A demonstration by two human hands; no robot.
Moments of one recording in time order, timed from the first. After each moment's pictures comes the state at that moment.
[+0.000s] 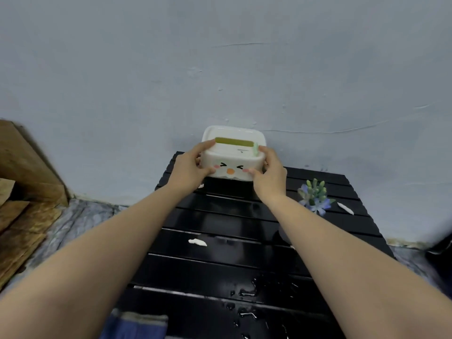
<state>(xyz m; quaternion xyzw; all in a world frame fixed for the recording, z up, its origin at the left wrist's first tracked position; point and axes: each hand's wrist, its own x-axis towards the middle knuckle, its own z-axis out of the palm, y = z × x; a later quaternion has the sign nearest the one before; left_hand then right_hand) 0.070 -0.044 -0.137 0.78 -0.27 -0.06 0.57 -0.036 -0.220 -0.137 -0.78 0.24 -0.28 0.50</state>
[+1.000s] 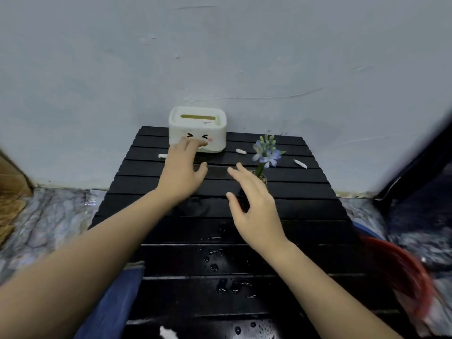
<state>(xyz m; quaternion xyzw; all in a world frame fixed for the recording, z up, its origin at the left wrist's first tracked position) -0.037 -0.050 -0.151 0.84 -0.40 0.09 0.36 -0.226 -0.143 -0.141 -0.89 0.13 -0.29 0.32</state>
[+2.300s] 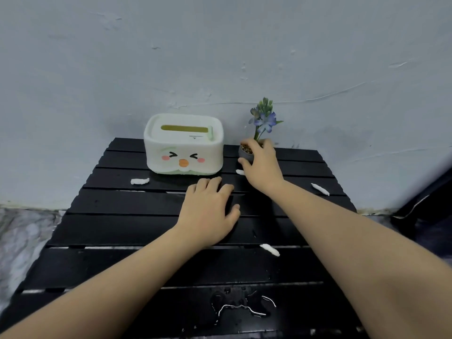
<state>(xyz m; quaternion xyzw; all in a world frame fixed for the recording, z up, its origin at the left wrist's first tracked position) -0.029 -0.141 -0.200 0.89 -0.44 0.04 0.14 -0.039 -0.330 -0.190 -0.92 0.23 -0.21 0.24</state>
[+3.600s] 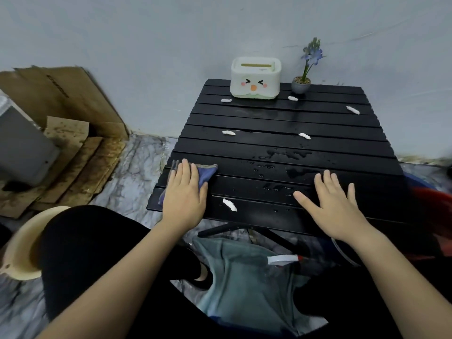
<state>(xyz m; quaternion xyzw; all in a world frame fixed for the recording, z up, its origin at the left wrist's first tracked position) -0.216 0.160 -0.199 0.96 -0.26 0.04 0.08 -0.386 -0.120 -0.162 -0.95 0.25 0.09 0.16</state>
